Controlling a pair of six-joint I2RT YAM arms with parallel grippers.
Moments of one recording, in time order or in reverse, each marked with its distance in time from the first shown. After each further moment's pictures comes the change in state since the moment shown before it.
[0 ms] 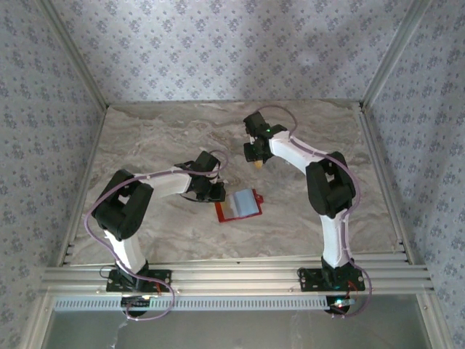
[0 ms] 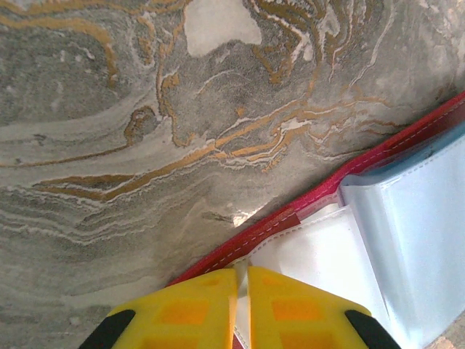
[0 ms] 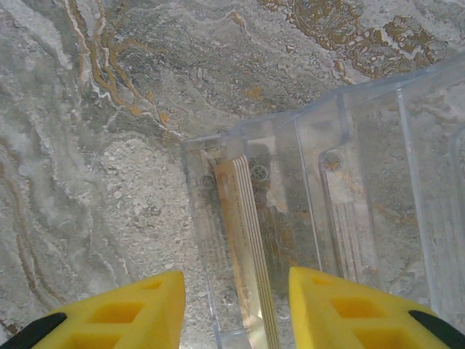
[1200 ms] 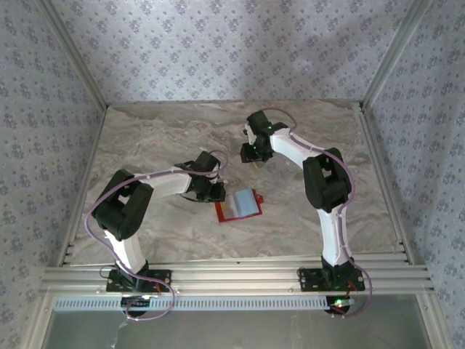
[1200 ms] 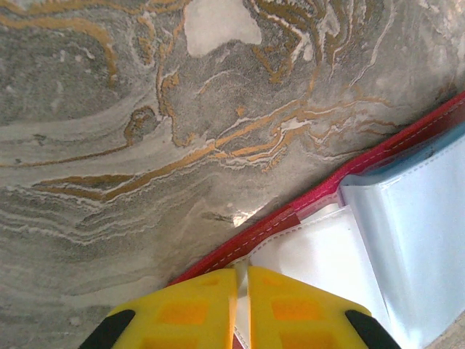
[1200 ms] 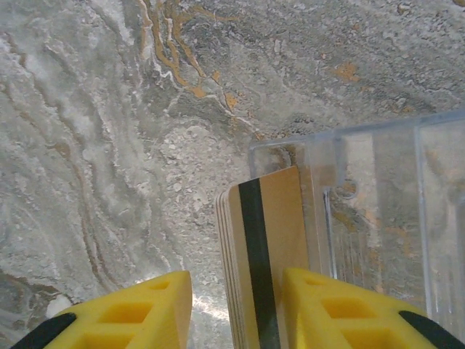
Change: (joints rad) left arm 0.000 0.000 0.000 0.000 0.000 0.000; right arm -0.048 0.070 0.053 -0.020 -0.269 -0.003
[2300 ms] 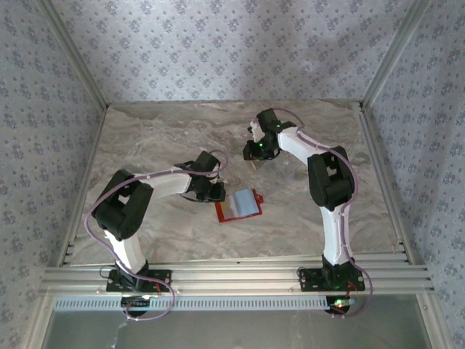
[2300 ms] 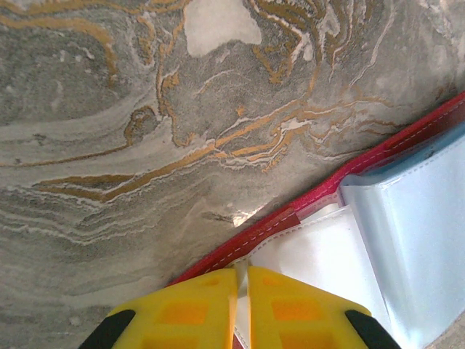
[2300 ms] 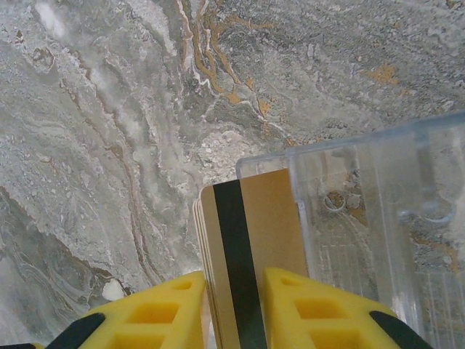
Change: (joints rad) left arm 0.000 0.000 0.000 0.000 0.000 0.000; right arm -0.064 -0.003 -0.031 0.056 -0.215 0.008
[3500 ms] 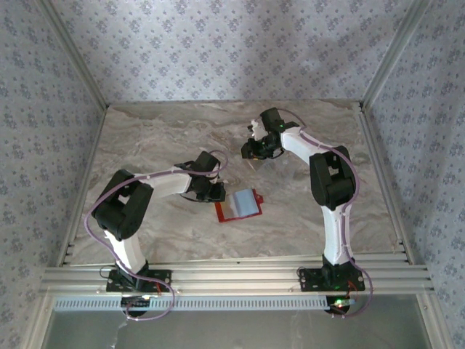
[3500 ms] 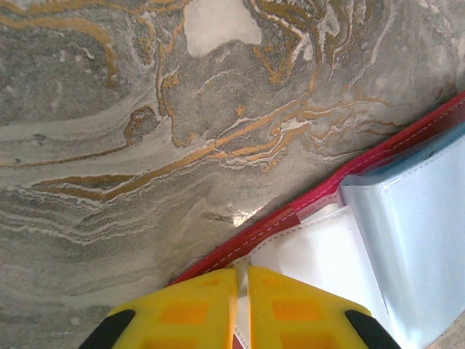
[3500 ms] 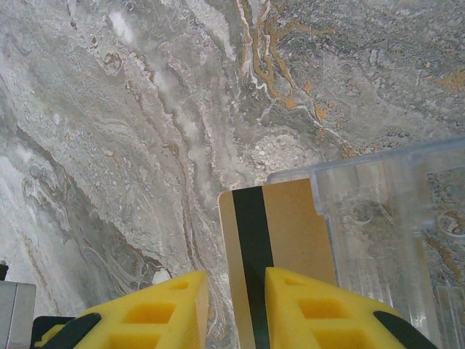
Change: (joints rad) left arm 0.000 0.000 0.000 0.000 0.000 0.000; right arm -0.025 -0.002 -0.015 0.043 -0.154 0.004
